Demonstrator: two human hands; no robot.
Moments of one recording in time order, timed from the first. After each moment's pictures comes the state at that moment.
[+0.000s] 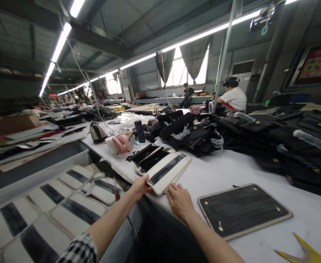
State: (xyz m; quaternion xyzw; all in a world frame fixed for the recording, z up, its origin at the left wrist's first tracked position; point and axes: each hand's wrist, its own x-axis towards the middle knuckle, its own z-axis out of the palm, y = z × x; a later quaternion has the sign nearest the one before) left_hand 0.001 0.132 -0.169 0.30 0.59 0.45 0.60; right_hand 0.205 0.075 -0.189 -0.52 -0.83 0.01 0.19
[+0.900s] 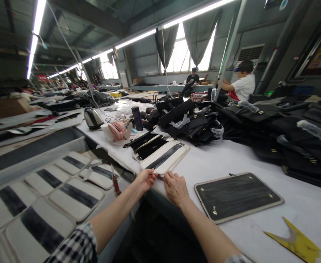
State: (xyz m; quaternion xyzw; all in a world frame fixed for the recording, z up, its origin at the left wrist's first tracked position) left_hand 0.044 0.116 -0.170 0.08 0.55 0.43 0.71; right_hand 0.198 0.074 -0.199 -0.55 -0.82 -0.02 0.18
